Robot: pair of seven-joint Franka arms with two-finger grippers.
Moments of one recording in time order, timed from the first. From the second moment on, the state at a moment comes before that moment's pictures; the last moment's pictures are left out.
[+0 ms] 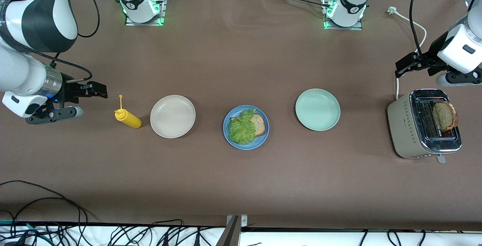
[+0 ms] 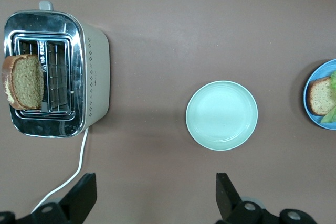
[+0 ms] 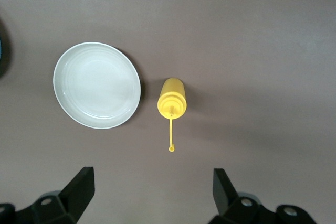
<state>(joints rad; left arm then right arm) -0.08 0.04 0.02 -1.57 0.00 1.56 -0.15 0.28 0.29 -0.22 -1.48 0.08 1.62 -0.14</state>
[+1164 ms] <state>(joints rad) -0.08 0.04 0.02 -1.57 0.00 1.58 -0.15 0.27 0.29 -0.22 -1.48 0.08 1.63 -0.14</state>
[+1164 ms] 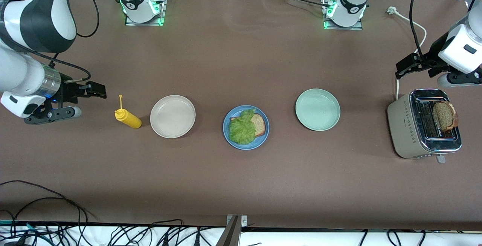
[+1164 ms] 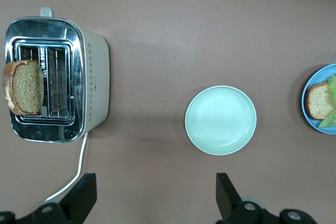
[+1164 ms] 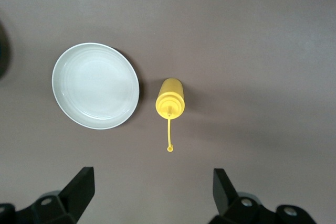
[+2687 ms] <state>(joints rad) -0.09 0.04 0.02 -1.57 0.00 1.59 -0.15 0.24 0.30 -0.23 -1.48 0.19 1.63 -0.34</state>
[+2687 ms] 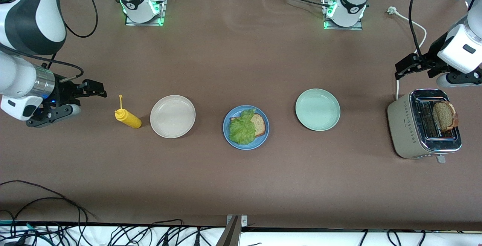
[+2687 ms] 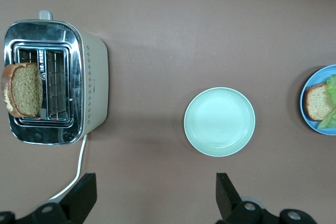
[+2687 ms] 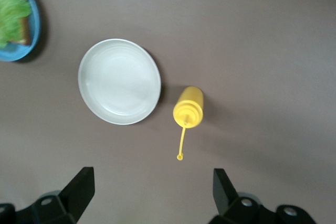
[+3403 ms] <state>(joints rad) -0.09 0.04 0.02 -1.57 0.00 1.59 -0.15 0.06 0.43 -0.23 -1.49 0.43 1.64 -1.13</state>
